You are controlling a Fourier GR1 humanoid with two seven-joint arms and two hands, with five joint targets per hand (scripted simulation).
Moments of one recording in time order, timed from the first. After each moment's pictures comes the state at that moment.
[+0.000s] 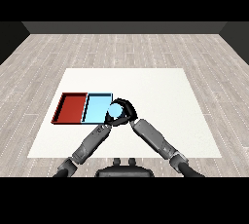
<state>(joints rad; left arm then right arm) -0.48 0.04 -0.53 -0.99 0.24 0.53 -0.42 -0.60 -0.03 0.60 -1.18 -0.32 -0.34 -0.35</state>
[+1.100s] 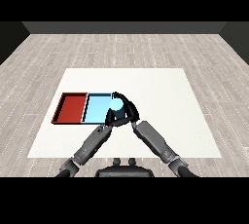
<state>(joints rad) -0.46 0.01 -0.50 -0.96 0.33 0.46 -0.42 -0.53 -0.01 0.54 -1.25 -0.36 -0.30 -0.30</state>
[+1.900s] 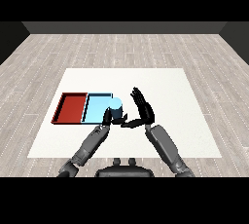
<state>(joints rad) -0.44 0.01 -0.43 -0.94 0.23 0.45 -0.43 -0.34 -0.07 0.39 -1.52 -0.33 -0.18 -0.22</state>
